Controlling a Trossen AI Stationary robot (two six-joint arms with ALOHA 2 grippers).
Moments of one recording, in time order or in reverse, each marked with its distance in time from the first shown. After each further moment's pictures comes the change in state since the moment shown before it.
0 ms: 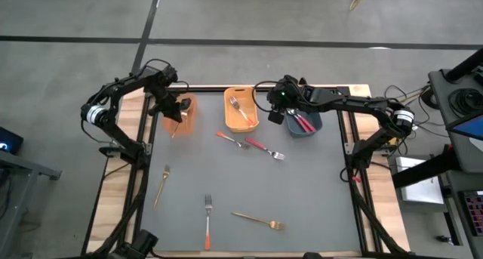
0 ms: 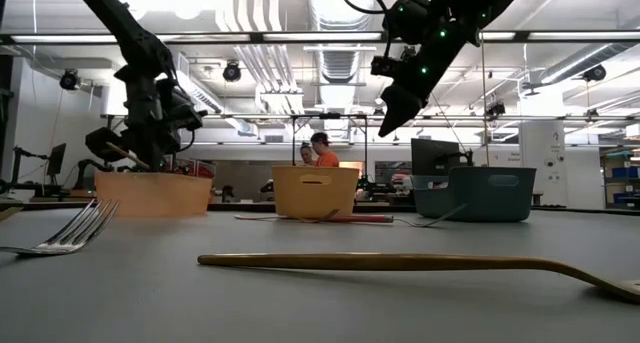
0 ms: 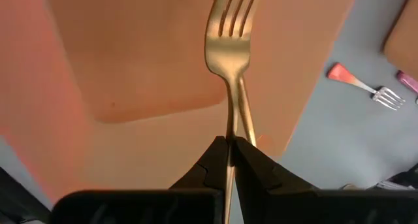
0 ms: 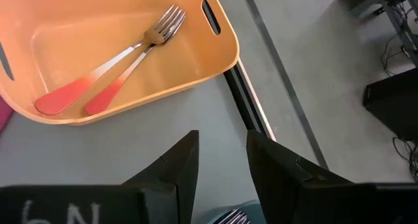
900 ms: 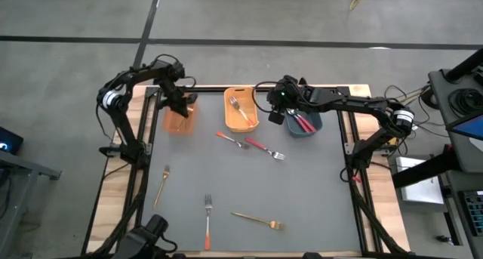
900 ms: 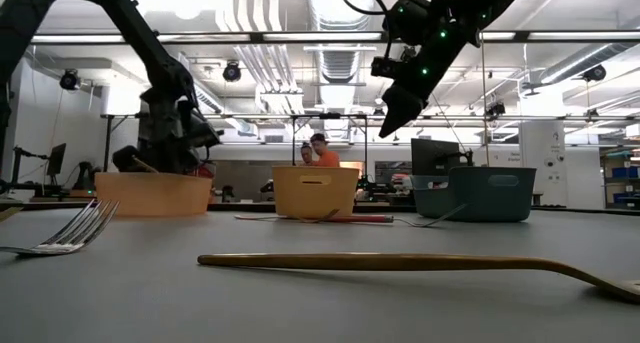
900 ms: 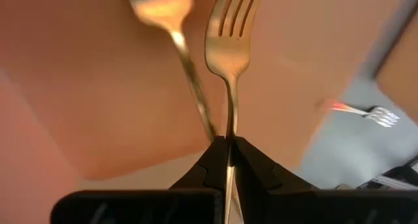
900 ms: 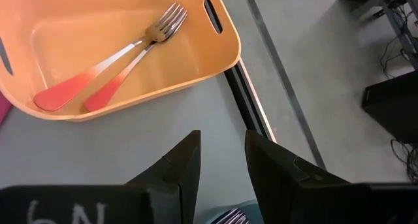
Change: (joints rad) left arm 0.008 0.245 0.171 -0.008 0.024 0.067; right arm 0.000 0.001 -0.005 0.002 0.000 -0.019
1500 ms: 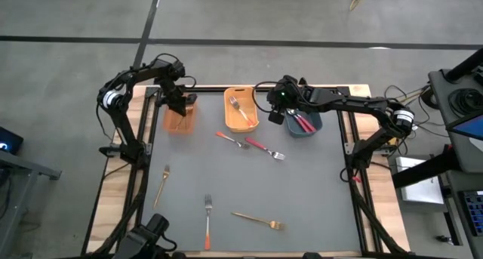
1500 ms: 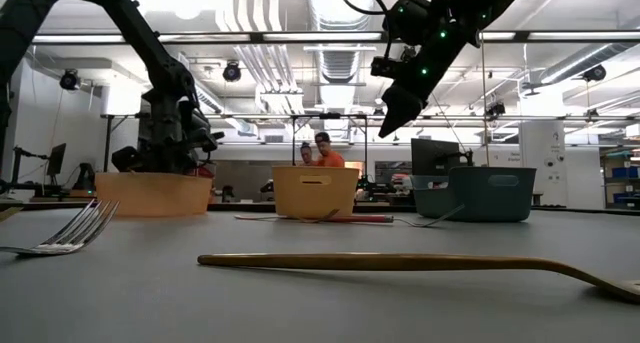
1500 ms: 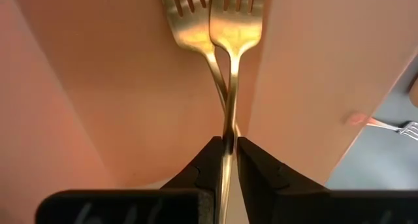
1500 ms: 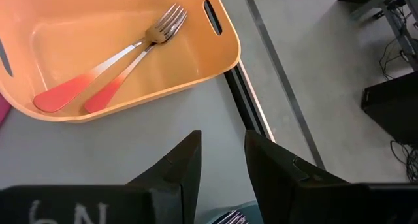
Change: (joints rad) left arm 0.000 0.003 0.014 0.010 -0.101 0.010; right arm 0.000 0.000 0.000 0.006 0.000 0.001
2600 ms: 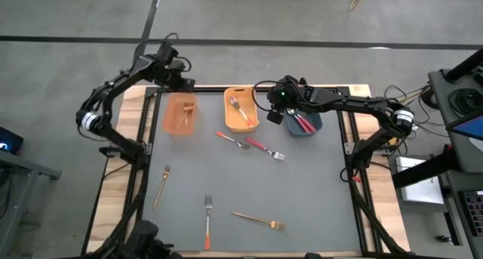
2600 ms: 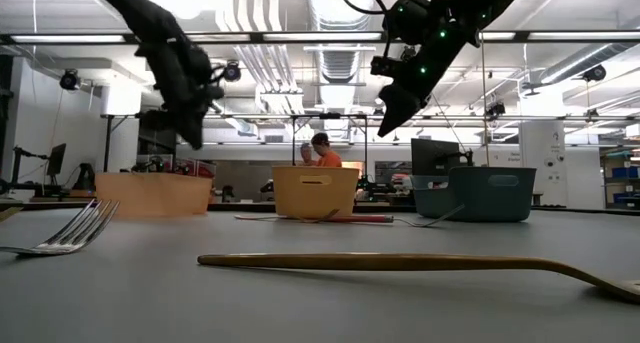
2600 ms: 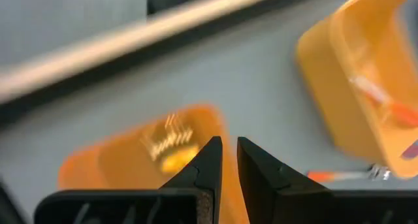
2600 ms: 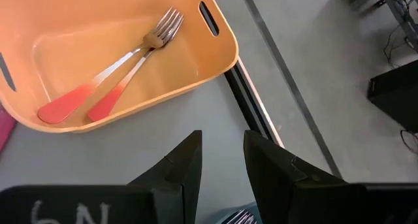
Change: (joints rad) left arm -0.051 -0.329 0.013 0.277 -0.134 0.140; right arm 0.000 0.001 0.003 0.000 0.000 0.072
